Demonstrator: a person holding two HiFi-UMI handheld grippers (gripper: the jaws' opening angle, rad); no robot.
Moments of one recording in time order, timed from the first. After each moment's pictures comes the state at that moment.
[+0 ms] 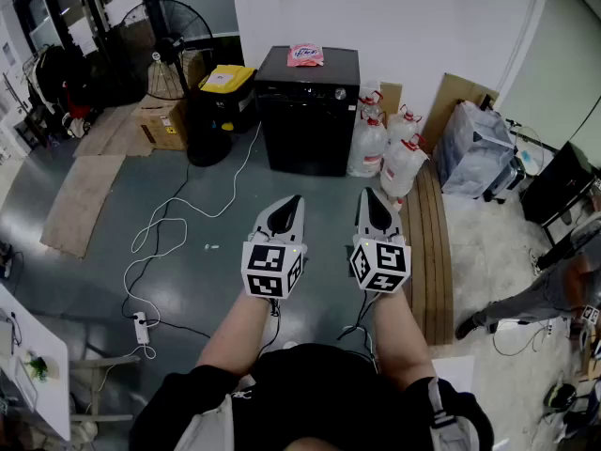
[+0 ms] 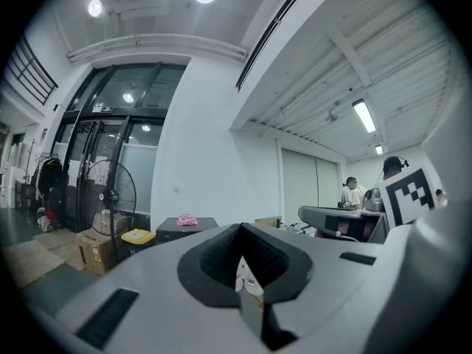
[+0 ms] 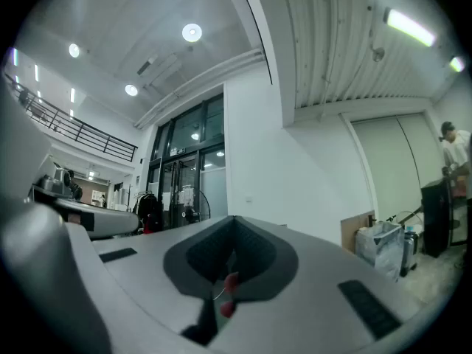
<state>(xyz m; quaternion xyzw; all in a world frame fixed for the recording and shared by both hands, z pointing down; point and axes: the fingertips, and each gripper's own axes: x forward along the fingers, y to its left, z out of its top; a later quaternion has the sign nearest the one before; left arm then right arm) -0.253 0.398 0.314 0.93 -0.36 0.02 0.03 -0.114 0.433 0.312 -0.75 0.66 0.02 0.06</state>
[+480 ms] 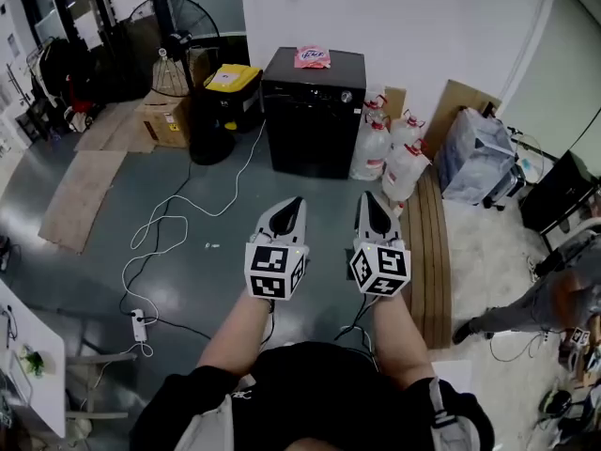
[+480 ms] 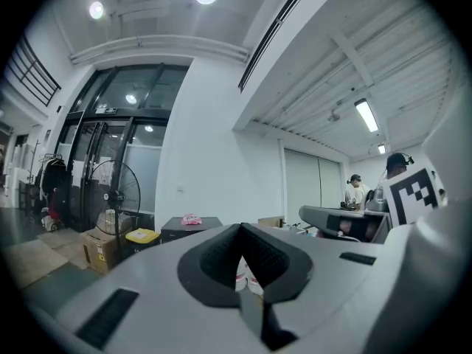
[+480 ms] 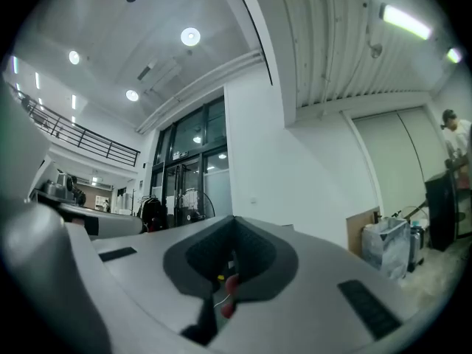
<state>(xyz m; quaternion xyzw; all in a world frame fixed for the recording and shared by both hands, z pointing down) -0.274 0.395 0.317 0.93 -0.37 0.03 0.03 -0.138 0.430 0.315 -0.74 0.67 0.01 0.07</state>
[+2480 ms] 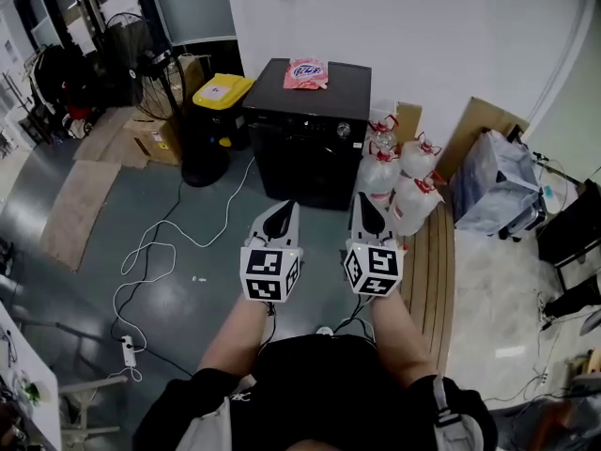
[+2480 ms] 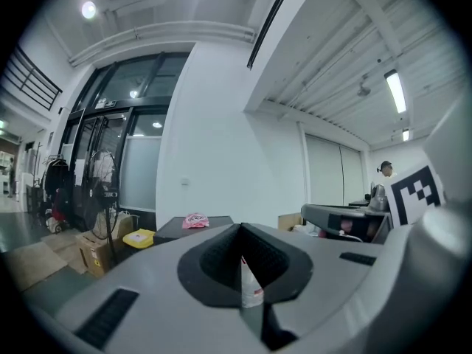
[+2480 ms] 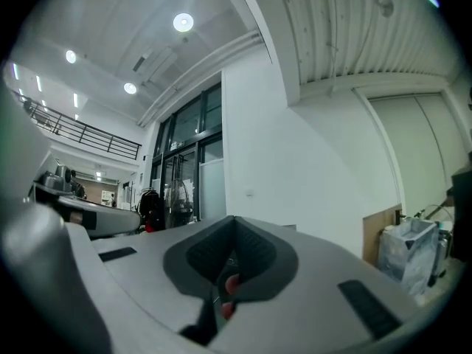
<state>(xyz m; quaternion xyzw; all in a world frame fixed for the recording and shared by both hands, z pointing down) -0.071 0.114 0.348 0.91 -0.42 0.05 0.03 0.069 0.137 0.349 -0.71 0.70 0.00 0.05</state>
